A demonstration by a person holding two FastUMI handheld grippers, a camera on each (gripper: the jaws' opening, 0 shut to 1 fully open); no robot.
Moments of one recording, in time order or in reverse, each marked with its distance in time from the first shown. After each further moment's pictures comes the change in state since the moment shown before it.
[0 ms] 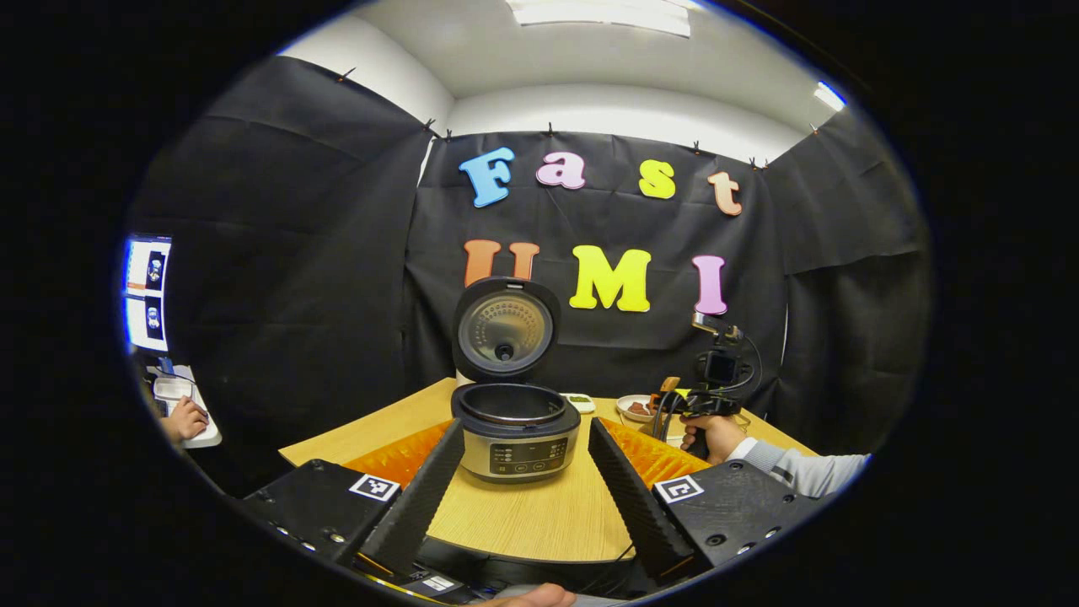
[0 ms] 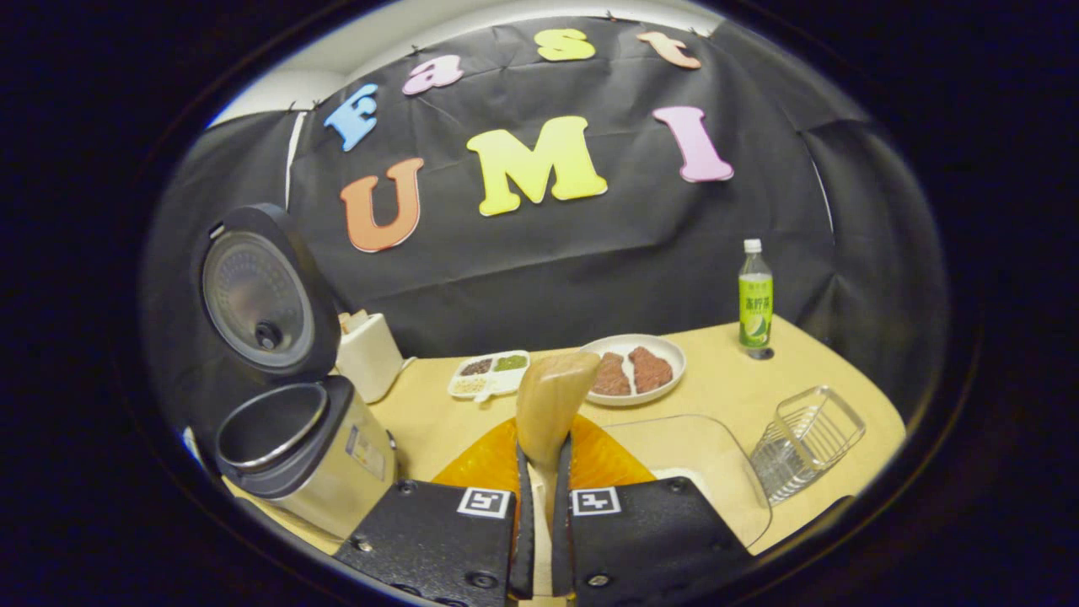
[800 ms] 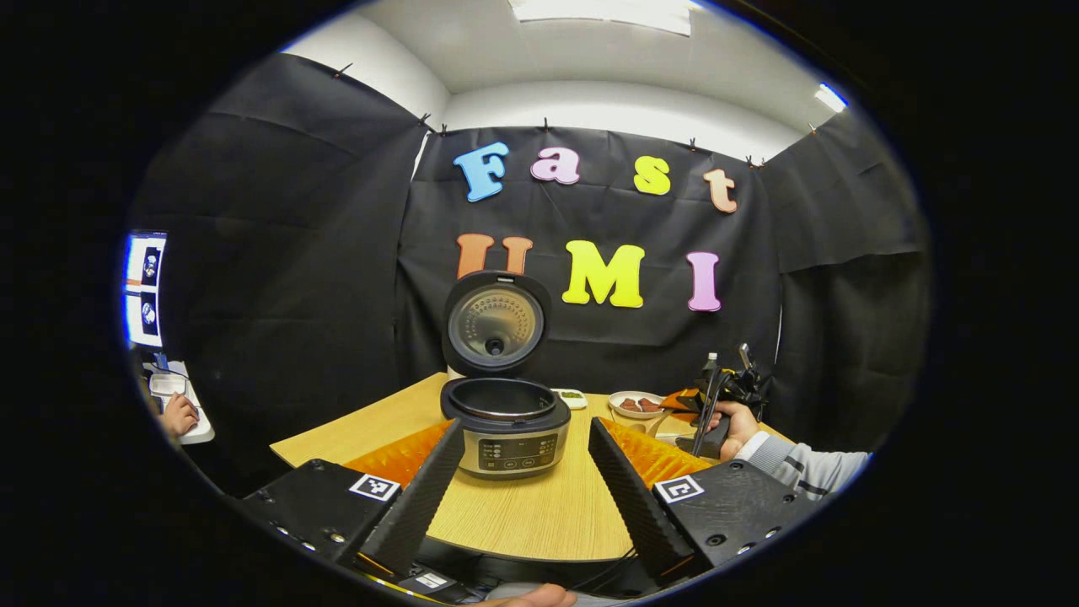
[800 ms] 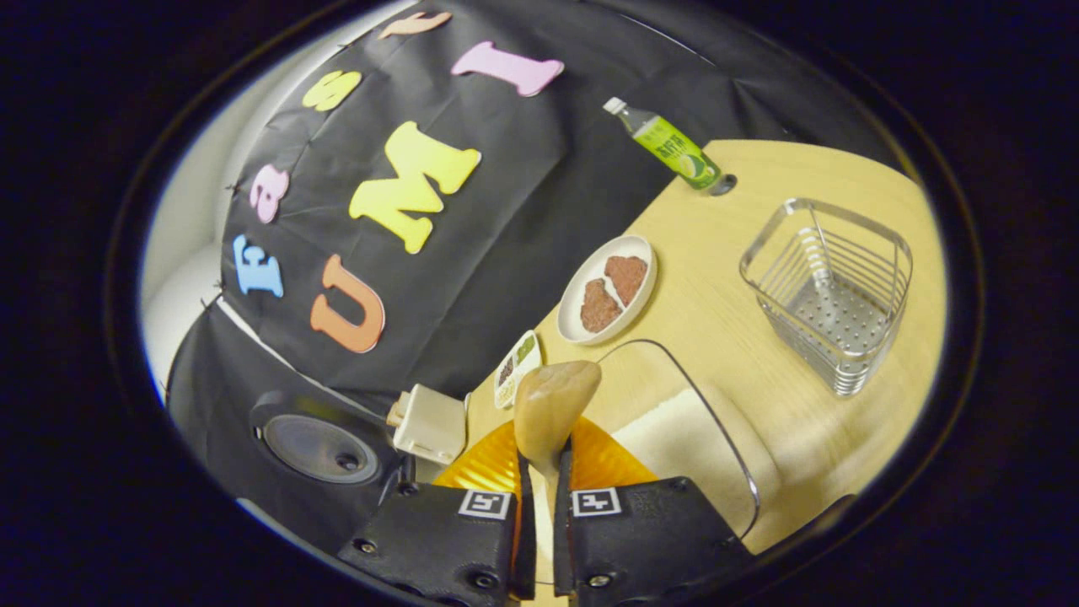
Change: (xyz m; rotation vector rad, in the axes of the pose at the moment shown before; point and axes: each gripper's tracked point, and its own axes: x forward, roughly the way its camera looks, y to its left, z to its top) left arm 0.002 -0.011 -0.006 0.002 0.016 -0.024; right arm 0.000 -0.057 -0.010 0.724 0.148 0.119
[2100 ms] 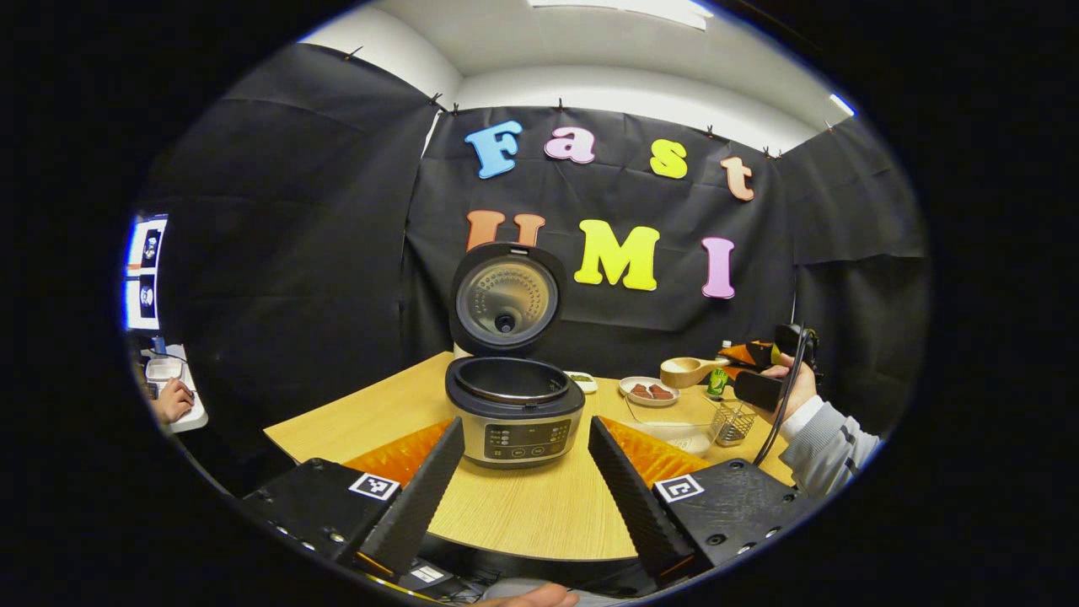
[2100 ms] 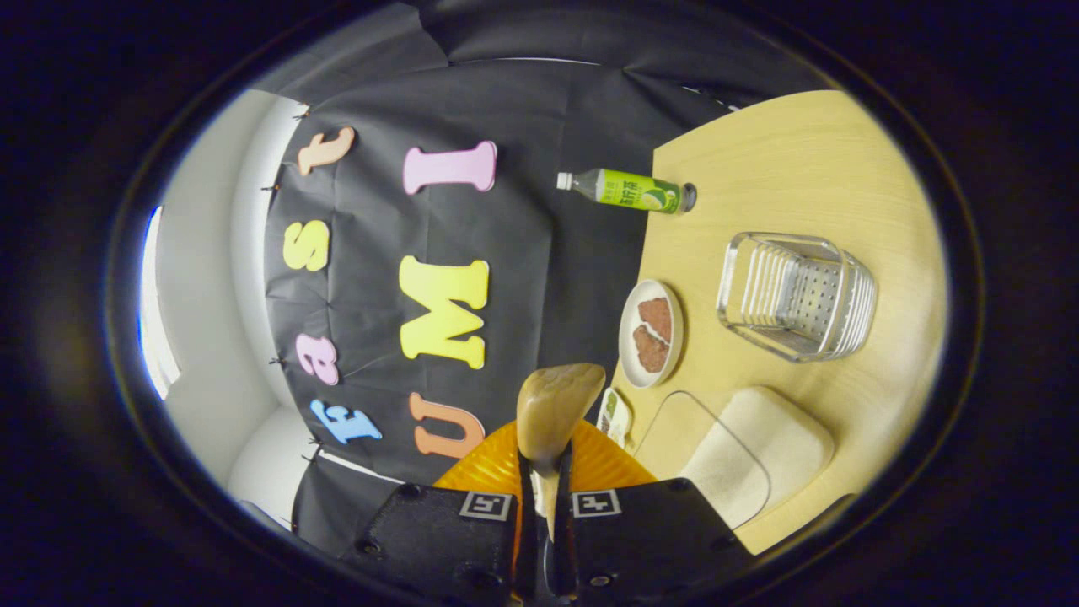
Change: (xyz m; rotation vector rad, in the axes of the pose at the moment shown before) left arm 0.024 0.016 -0.020 -0.043 0.063 0.026; right arm -0.086 0.070 0.083 0.373 -0.220 0.244
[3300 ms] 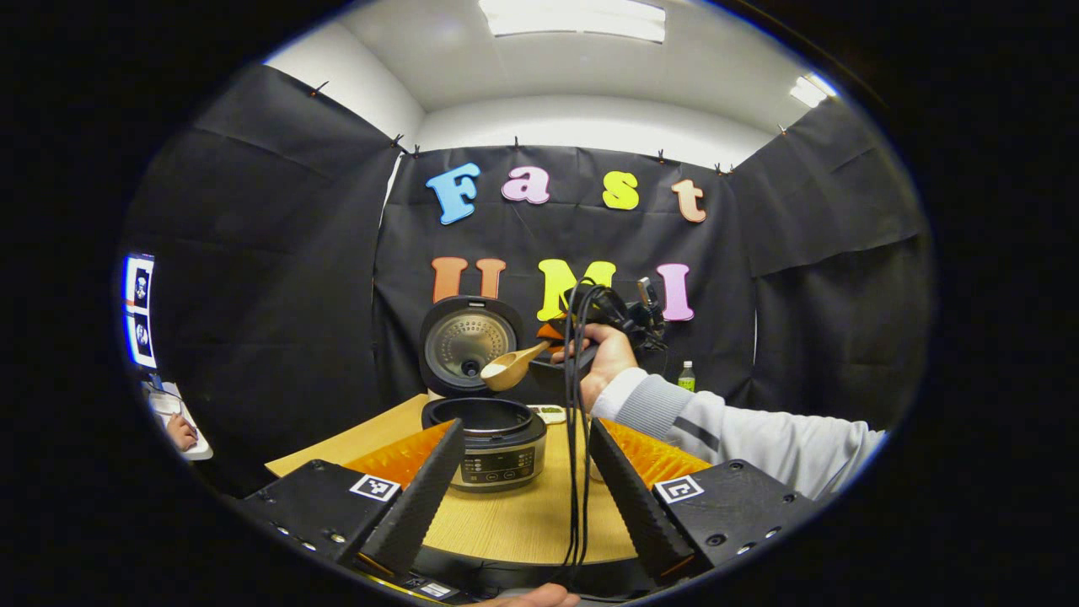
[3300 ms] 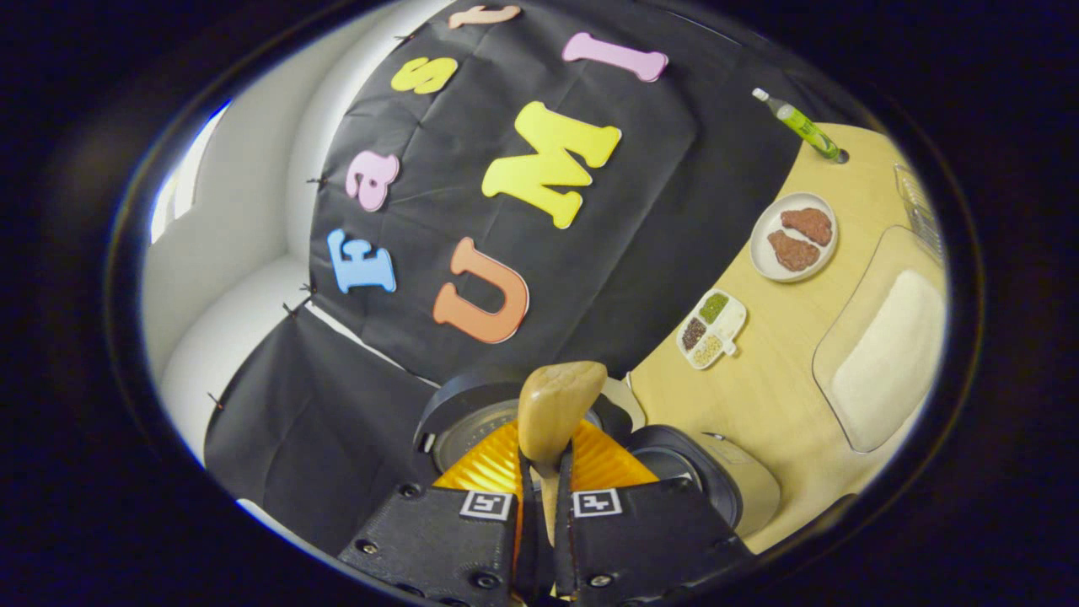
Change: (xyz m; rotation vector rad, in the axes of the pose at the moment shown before) left arm -0.049 -0.050 0.033 0.111 -0.125 -0.117; right arm 0.075 0.118 -0.287 -0.437 0.265 0.032
